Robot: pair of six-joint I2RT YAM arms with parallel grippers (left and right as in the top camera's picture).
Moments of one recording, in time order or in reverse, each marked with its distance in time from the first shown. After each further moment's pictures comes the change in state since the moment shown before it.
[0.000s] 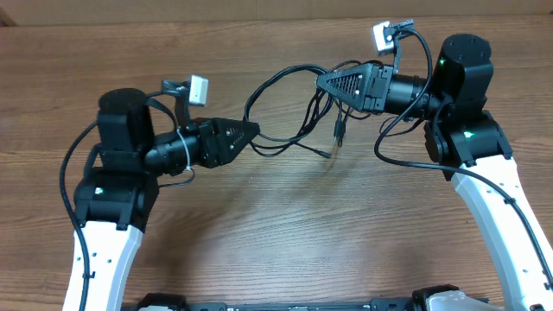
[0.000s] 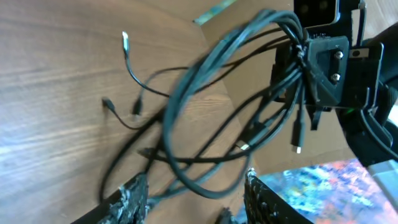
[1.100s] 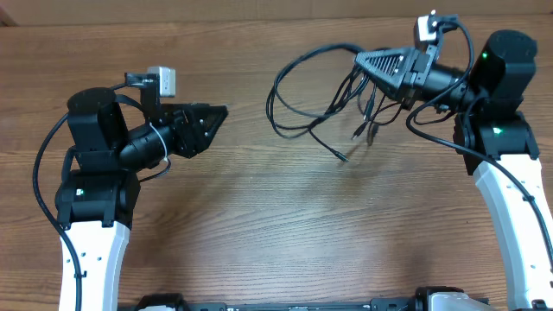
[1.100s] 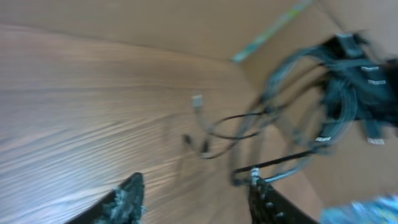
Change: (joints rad) left arm 0.149 0.000 0.001 0.053 -0.049 0.214; right arm -0.163 0.001 -0.002 -0.002 -0.049 0.300
